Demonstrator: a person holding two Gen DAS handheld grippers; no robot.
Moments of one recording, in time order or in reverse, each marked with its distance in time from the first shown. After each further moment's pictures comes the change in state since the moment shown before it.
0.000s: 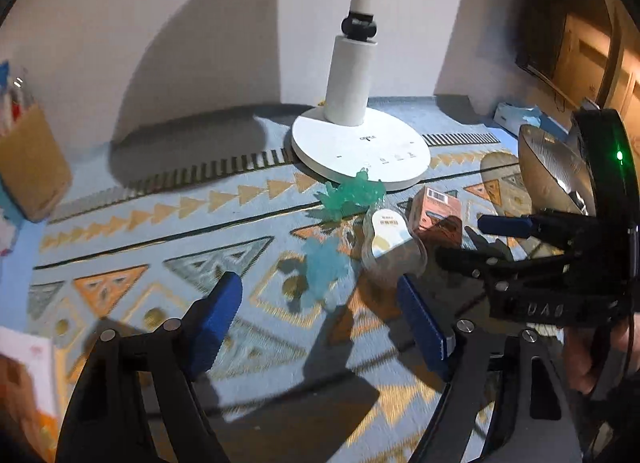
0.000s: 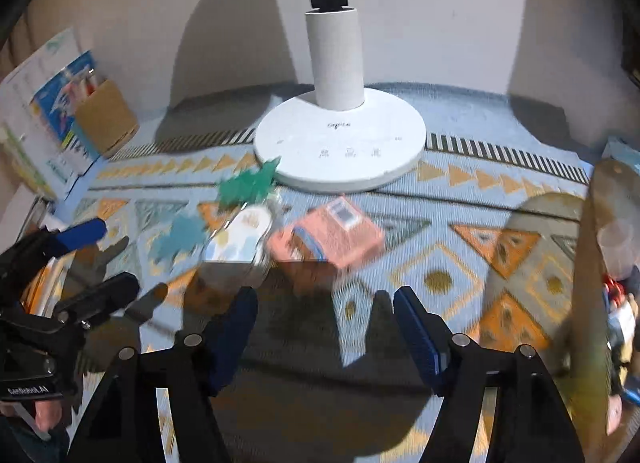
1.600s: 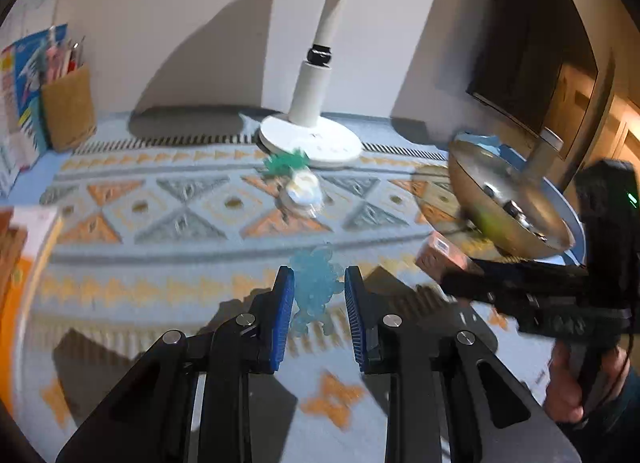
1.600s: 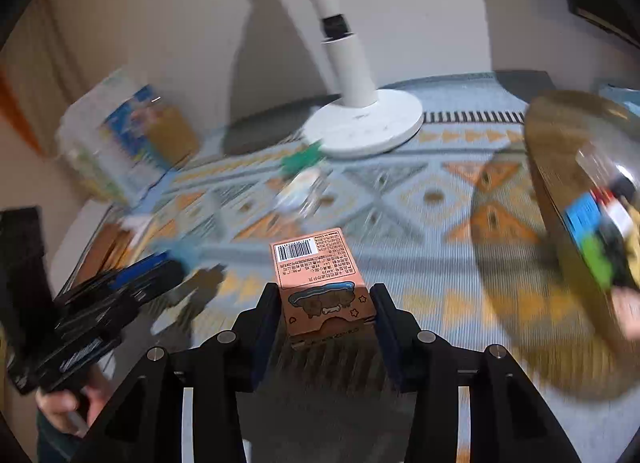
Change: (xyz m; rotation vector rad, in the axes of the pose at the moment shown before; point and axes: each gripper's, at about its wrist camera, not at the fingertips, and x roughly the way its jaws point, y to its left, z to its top) left arm -0.089 -0.065 -0.089 -0.143 -0.129 -0.053; right arm -0.100 -0.013 -0.096 0.041 -0.083 0.239
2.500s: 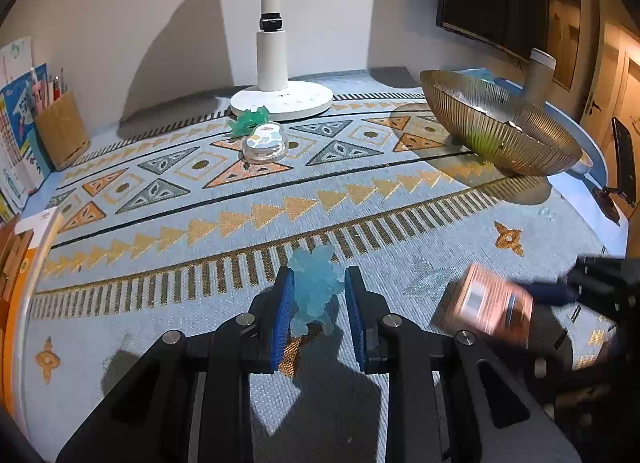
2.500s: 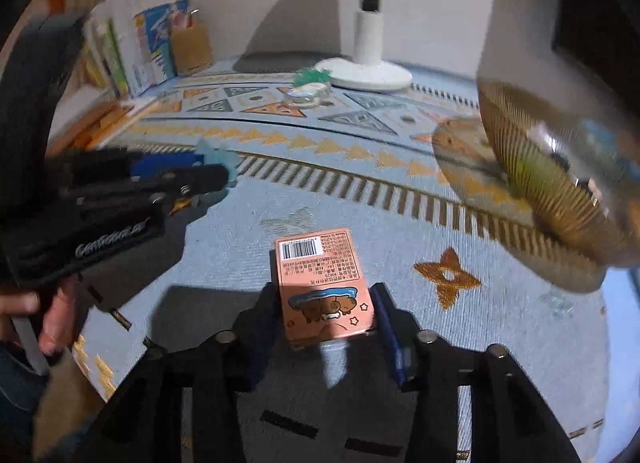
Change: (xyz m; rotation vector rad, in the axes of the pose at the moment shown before) left arm 0.014 -0.055 -0.040 0.194 0.058 0.123; right arm -0.025 0.026 -0.097 -0.263 0.045 -0.185
